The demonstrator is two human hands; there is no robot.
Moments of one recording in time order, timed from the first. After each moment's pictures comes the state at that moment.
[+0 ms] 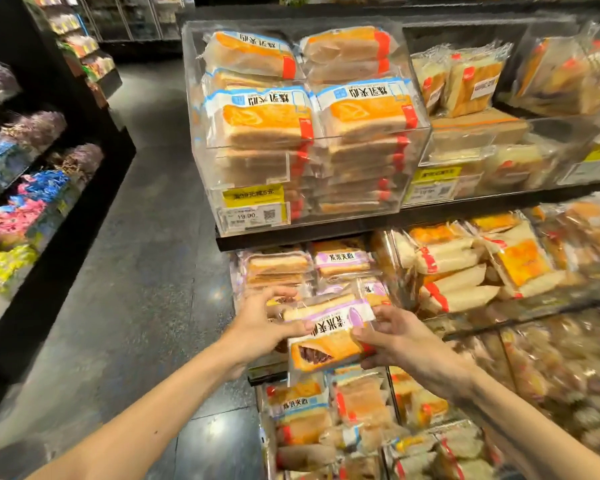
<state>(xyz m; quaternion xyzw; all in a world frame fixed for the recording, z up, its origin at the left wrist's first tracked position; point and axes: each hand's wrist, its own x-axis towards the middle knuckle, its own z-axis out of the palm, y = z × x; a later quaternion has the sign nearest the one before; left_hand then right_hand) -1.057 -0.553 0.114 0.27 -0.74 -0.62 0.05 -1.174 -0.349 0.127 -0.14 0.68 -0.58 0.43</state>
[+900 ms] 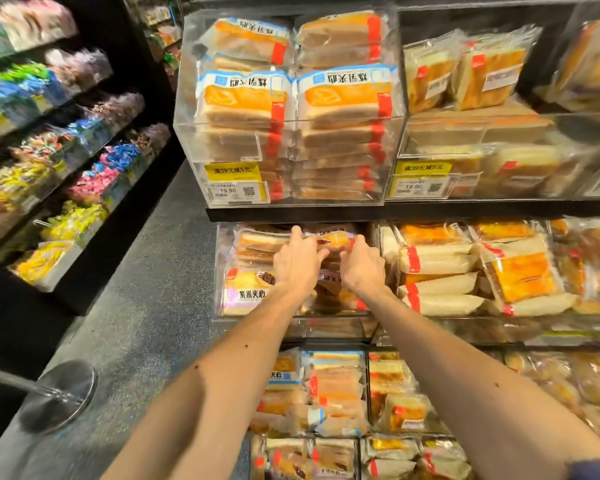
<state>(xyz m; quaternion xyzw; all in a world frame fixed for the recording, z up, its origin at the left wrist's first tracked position) -1.197 -0.493 0.098 0.40 -0.90 -0.08 0.10 -1.275 -0.416 0.094 -0.25 0.92 -0.27 0.13</state>
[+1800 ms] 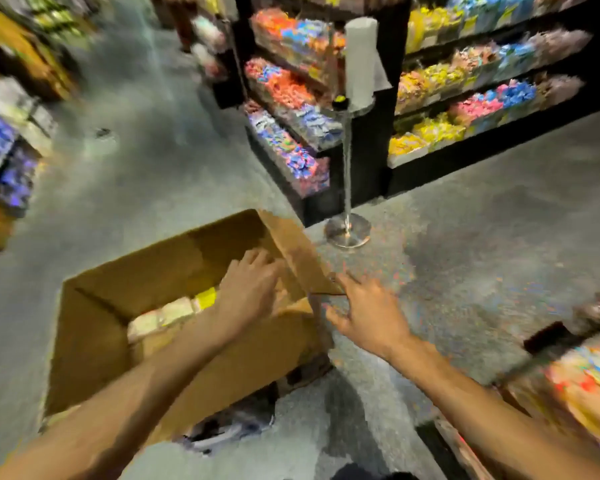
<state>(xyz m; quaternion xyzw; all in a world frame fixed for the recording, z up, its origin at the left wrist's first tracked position) -0.492 -0.281 0.100 0.74 -0.67 -0.01 -0.04 -0.697 -0.323 0.086 -0.87 0.44 -0.08 0.19</state>
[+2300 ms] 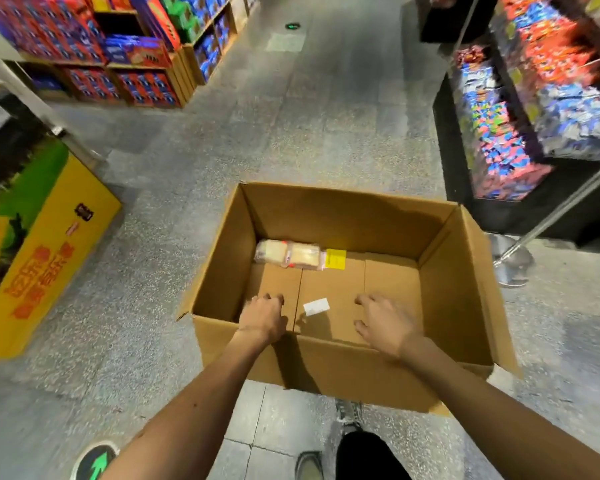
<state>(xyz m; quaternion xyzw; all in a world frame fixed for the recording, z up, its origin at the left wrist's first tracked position) -0.238 -0.113 -0.062 0.92 -0.27 -0.28 0.01 -0.379 -0.299 -0.039 -0.94 0.22 0.19 0.18</state>
